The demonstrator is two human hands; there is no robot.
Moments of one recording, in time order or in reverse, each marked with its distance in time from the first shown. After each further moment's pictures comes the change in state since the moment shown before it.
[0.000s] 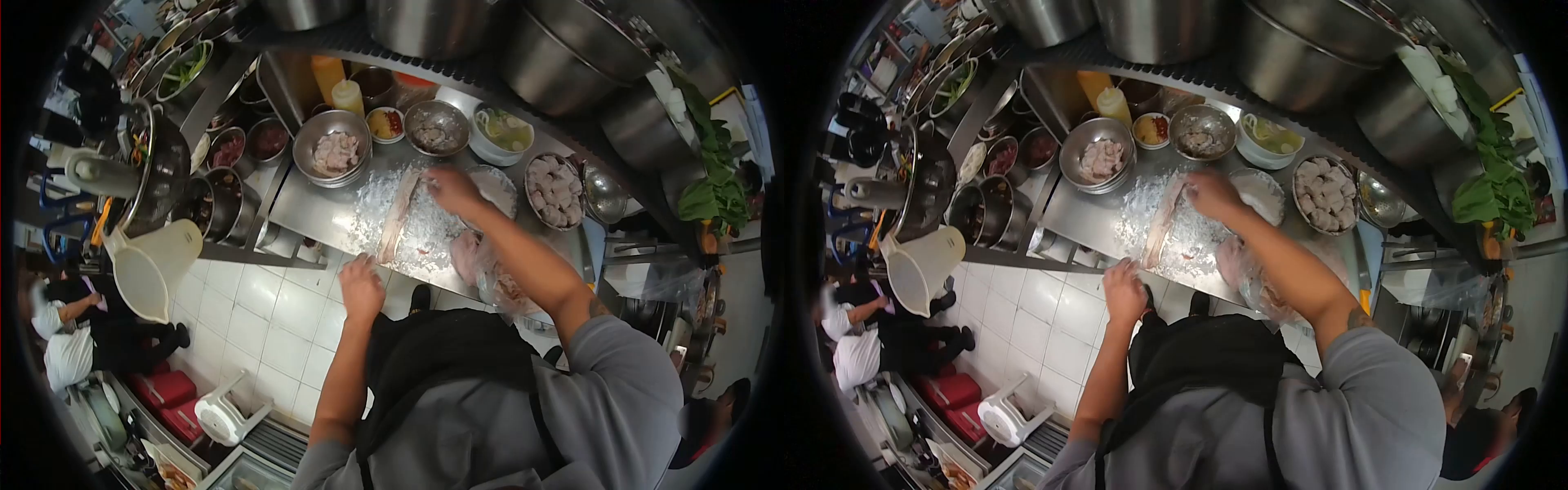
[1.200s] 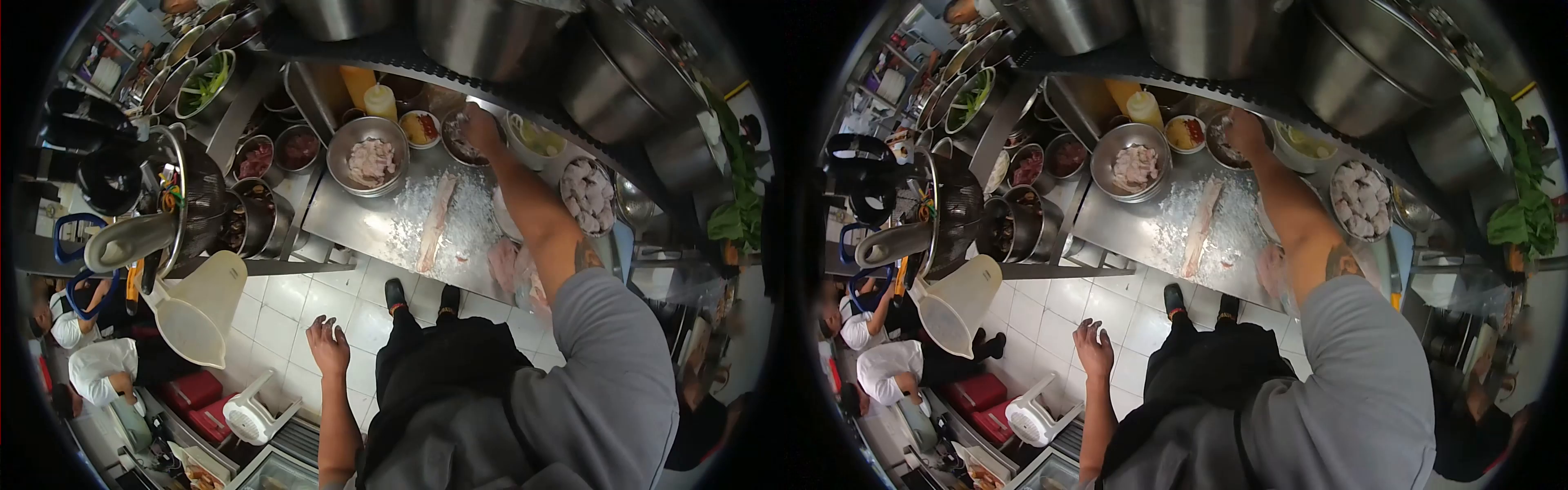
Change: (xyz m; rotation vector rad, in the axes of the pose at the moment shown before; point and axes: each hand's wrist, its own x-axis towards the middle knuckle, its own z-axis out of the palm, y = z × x) left_hand -0.090 -0.095 -0.127 0.180 -0.036 -0.332; right_hand 0.157 0.108 0.024 -0.131 0.315 0.261
